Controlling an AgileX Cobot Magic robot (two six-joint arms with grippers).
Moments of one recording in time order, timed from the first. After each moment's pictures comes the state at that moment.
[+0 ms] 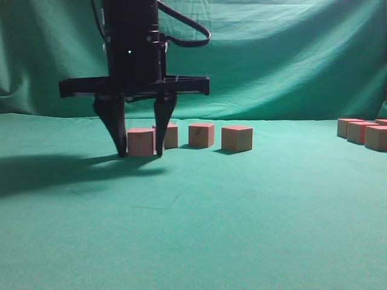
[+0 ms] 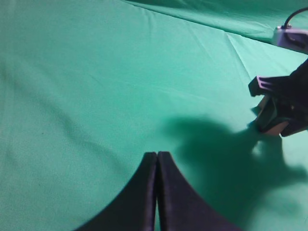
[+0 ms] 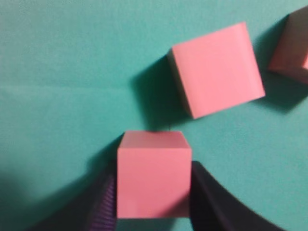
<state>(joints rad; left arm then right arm) -0.01 -0.01 0.02 -0.19 0.36 -0.08 0.83 2.38 -2.07 -0.19 1.21 0.84</state>
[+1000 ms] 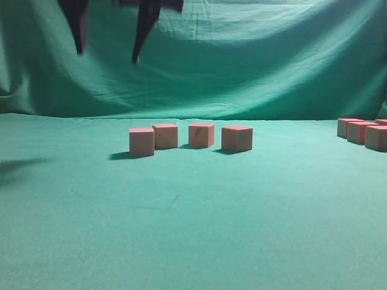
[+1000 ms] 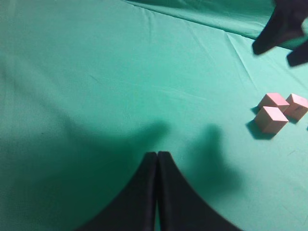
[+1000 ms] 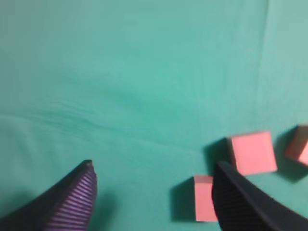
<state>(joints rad) -0.01 -0.01 0.02 -0.19 0.36 -0.08 0.83 2.33 -2.36 -0.18 1.24 0.68</state>
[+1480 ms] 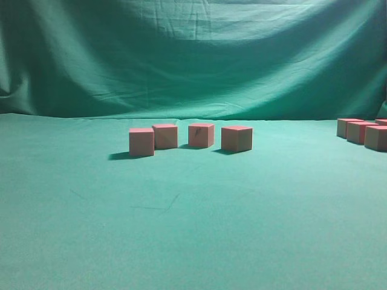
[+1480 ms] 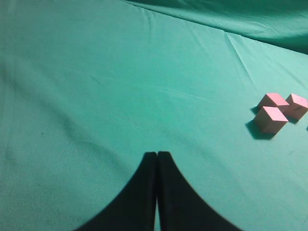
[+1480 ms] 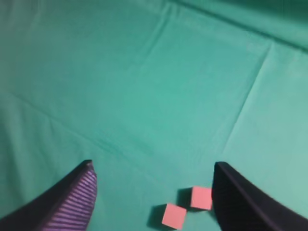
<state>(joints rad) -0.01 -0.01 0.02 -0.19 0.36 -0.08 0.83 2.04 -2.39 -0.19 1.26 0.32</state>
